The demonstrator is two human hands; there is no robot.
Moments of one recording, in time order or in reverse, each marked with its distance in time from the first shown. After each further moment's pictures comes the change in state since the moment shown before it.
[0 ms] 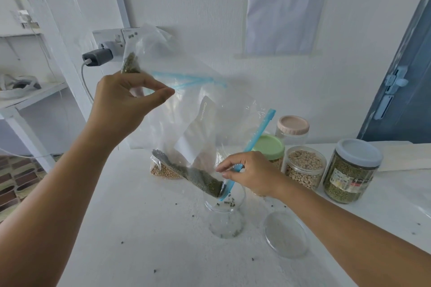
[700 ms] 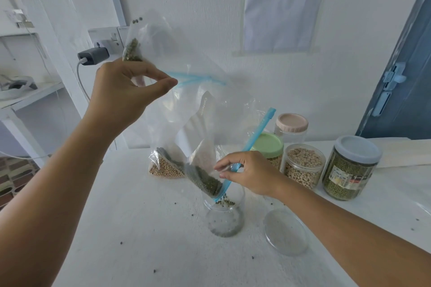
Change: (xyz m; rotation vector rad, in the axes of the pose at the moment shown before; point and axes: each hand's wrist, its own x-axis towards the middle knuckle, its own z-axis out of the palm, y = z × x) left_hand 0.012 0.010 0.002 0.037 -0.017 0.101; right_hand -0.002 0.002 0.004 0.000 0.013 -0.025
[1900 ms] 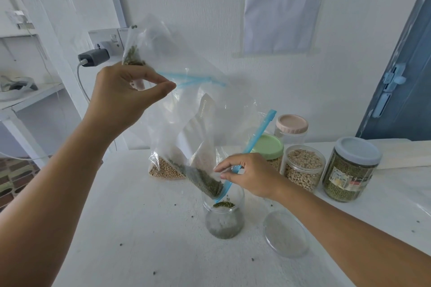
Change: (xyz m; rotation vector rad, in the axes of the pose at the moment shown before) left_hand -0.001 -0.005 -0.001 -0.007 -0.010 -0.012; right_hand 0.000 0.003 0.001 -0.028 0.014 -0.014
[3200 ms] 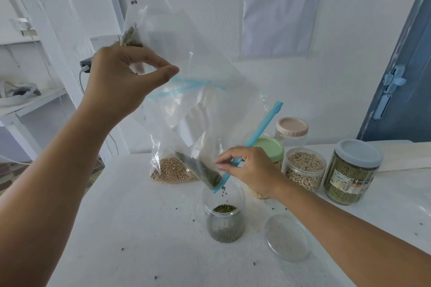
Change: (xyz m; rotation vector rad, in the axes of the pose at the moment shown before) left_hand 0.024 0.017 -0.005 0.043 0.037 0.093; right_hand 0.009 -0.010 -0.005 0.028 0.140 -0.116
